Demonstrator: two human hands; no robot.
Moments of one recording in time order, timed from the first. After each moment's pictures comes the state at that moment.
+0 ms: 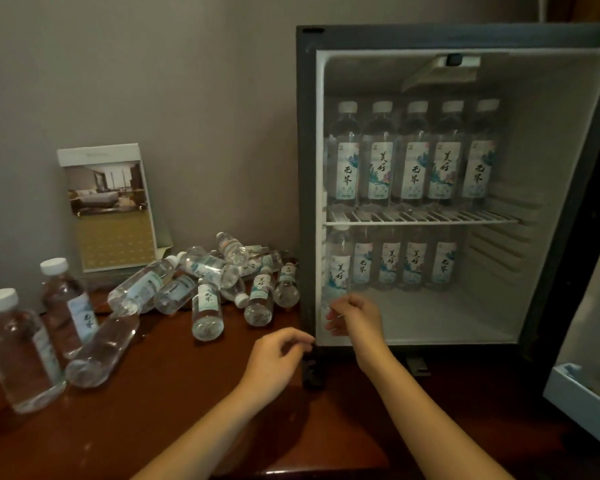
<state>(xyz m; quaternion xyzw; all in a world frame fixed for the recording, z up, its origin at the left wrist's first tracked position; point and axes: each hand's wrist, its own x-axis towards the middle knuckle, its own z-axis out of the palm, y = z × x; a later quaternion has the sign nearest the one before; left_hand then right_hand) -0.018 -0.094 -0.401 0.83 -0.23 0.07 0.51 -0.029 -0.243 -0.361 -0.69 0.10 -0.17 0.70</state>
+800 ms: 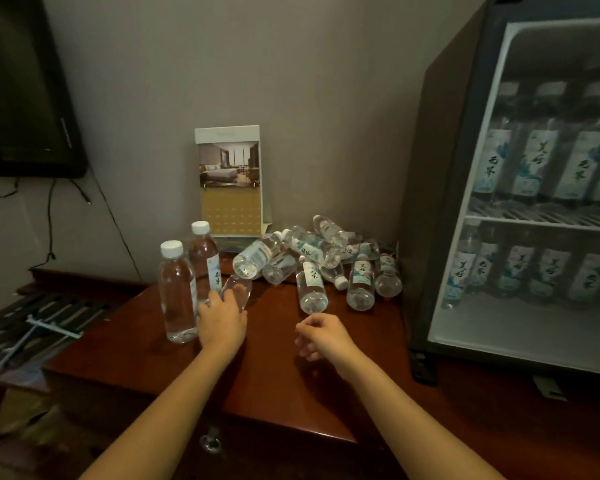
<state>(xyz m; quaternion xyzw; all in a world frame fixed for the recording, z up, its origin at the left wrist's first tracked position) 0.022 0.122 -0.410 0.96 0.16 0.17 0.14 -0.002 -0.053 -0.400 -0.80 -0.02 0.09 0.59</state>
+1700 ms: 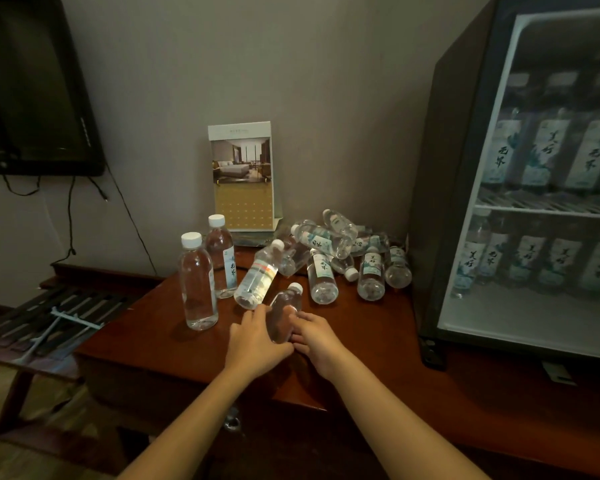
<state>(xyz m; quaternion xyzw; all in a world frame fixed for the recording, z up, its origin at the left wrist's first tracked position) -0.039 0.106 -0.418 0.95 0.04 0.09 0.30 -0.014 -0.012 -0.417 -0.67 0.02 0.15 0.73</state>
